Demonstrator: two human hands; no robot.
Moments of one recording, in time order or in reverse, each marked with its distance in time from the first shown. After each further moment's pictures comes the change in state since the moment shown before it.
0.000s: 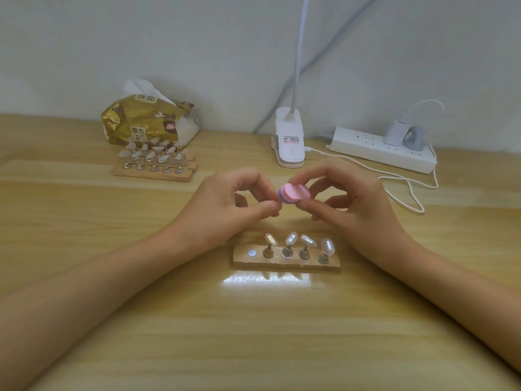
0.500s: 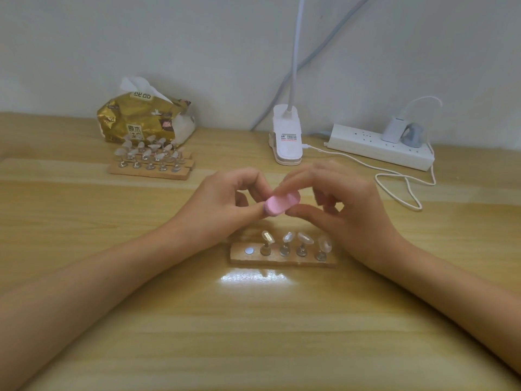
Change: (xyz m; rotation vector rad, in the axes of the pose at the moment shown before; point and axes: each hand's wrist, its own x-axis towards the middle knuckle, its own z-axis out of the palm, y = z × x) left_hand 0.000 0.003 0.003 -0.031 -0.023 -0.027; right_hand 0.001 0.000 0.005 -0.214 0.015 -0.177
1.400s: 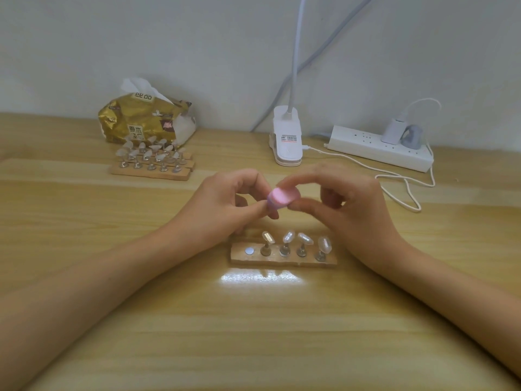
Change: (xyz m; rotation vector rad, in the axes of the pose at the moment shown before) left_hand 0.001 -0.005 -0.001 -0.032 -0.021 0.007; right_hand 0.000 0.001 0.000 0.032 0.060 0.031
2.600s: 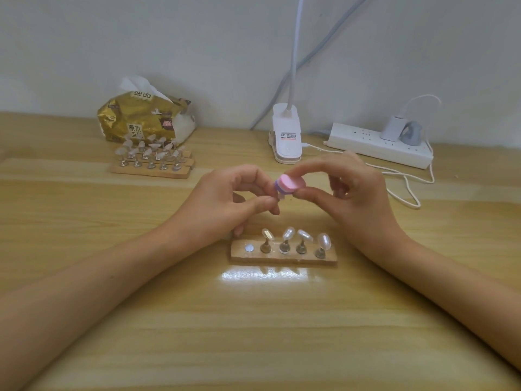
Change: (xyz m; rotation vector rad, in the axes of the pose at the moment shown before) left_hand 0.000 -0.001 -0.001 0.012 -0.002 0.004; right_hand 0.002 0.000 0.000 -0.047 0.070 0.005
